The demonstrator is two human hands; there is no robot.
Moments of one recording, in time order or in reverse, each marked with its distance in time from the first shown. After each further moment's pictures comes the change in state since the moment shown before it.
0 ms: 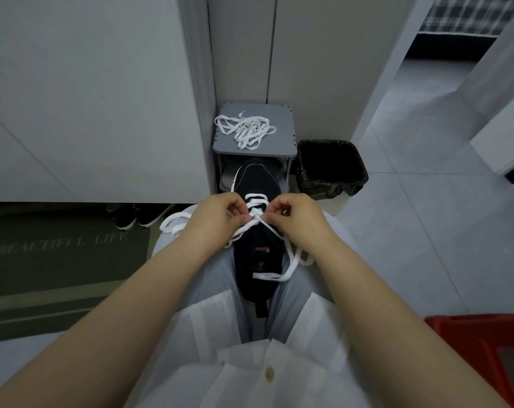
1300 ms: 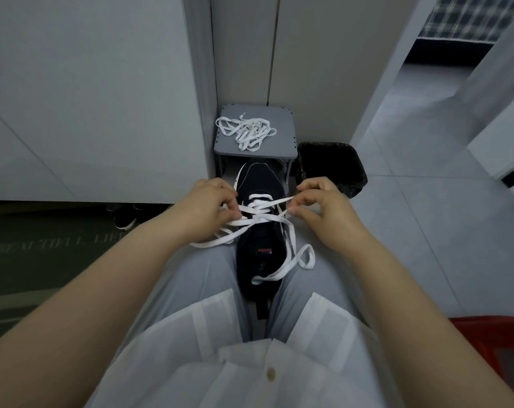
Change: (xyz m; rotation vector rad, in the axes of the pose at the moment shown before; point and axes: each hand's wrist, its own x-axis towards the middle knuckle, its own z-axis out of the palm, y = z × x) left_hand 0.010 -0.006 -0.034 0.330 -0.163 0.187; right_hand -0.013 0.005 -0.039 -0.096 0.073 -0.179
